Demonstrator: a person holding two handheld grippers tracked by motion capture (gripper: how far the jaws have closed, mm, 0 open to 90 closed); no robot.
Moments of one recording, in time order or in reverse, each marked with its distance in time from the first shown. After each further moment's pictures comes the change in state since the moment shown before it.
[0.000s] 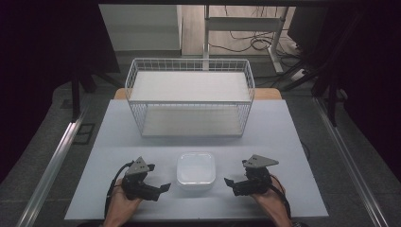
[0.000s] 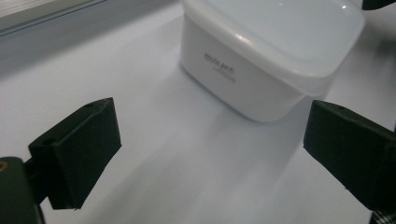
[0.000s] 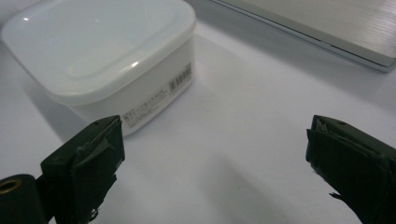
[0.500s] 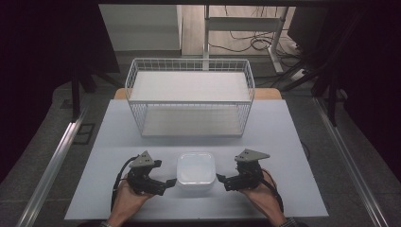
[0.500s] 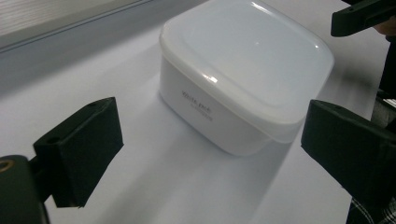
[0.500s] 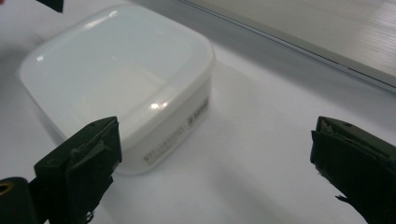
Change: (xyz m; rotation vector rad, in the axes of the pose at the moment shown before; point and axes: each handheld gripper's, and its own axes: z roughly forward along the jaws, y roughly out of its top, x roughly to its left) left arm -0.003 0.023 0.007 -0.019 -0.054 -0.023; right arm 0.012 0.025 0.011 0.005 0.007 0.024
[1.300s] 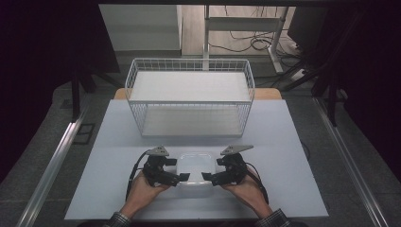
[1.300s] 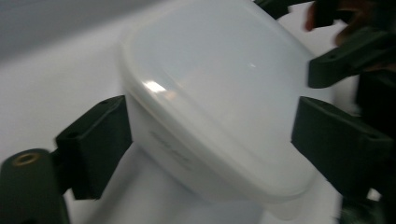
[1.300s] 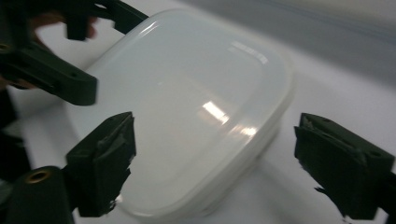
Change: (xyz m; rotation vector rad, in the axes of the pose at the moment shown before) left arm 0.006 0.017 0.043 0.076 -0.164 -0.096; right arm 0.010 0.017 0.037 0.090 0.216 0.108
